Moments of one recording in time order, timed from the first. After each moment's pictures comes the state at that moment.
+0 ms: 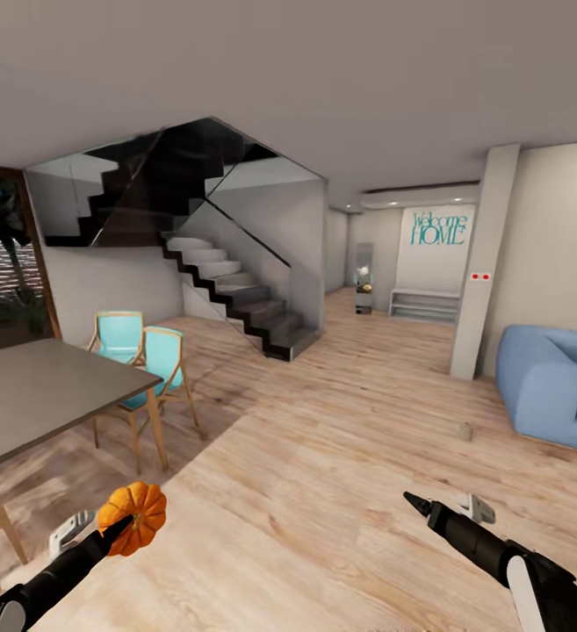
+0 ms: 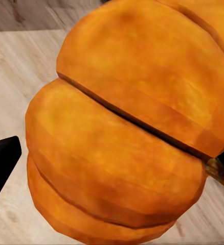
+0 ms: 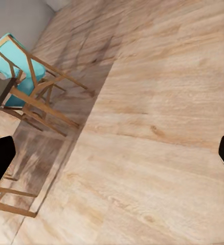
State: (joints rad) left arm -0.23 0.19 0.48 -0.88 0.44 0.42 -0.56; right arm -0.24 -0.01 -0.50 -1.22 -0.21 0.69 0.53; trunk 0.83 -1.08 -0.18
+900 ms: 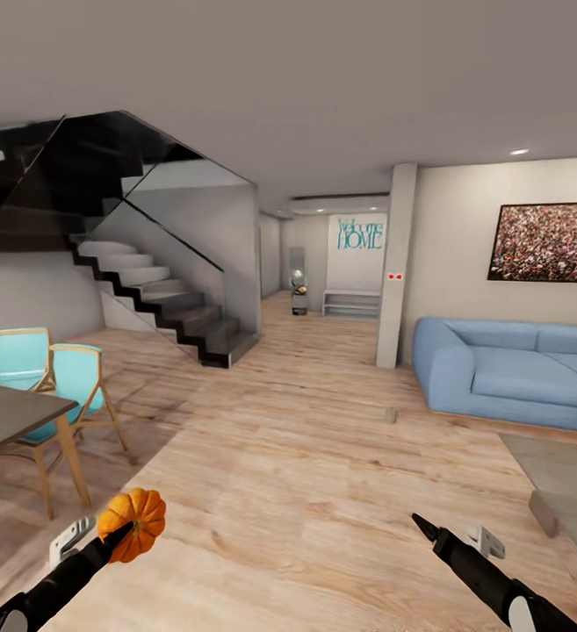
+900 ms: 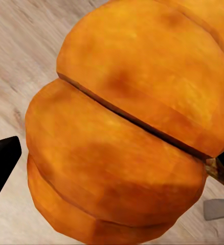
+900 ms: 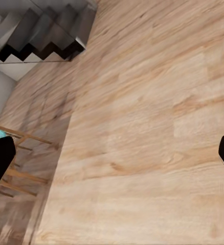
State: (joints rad) left arm -0.23 0.19 0.48 -0.83 0.43 0.36 -0.56; right arm -0.24 -0.01 -0.60 -0.98 -0.21 0.44 0.58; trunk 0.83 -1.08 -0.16
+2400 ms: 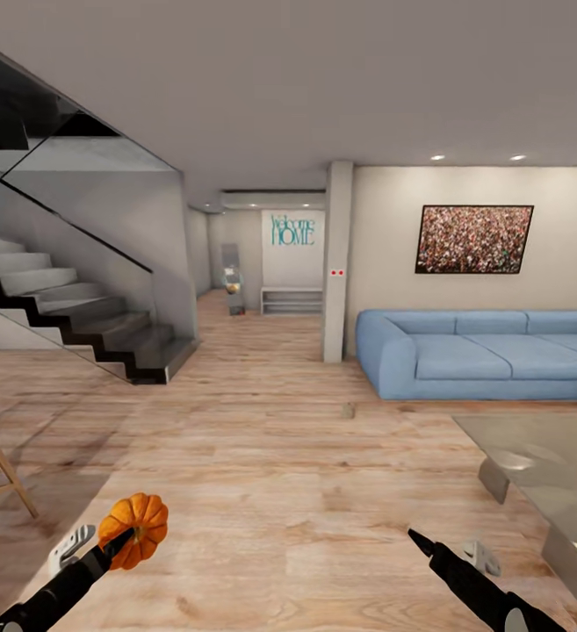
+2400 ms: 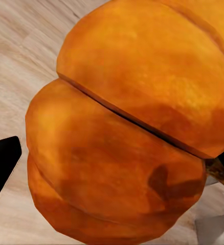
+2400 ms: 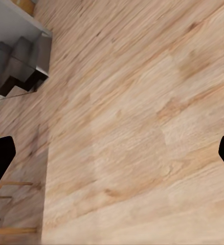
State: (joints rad) left arm -0.21 0.19 0.48 -0.81 0.43 0.34 -0.61; right arm -0.24 -0.01 -0.60 -0.89 -0.21 0.46 0.57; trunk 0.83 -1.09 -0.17
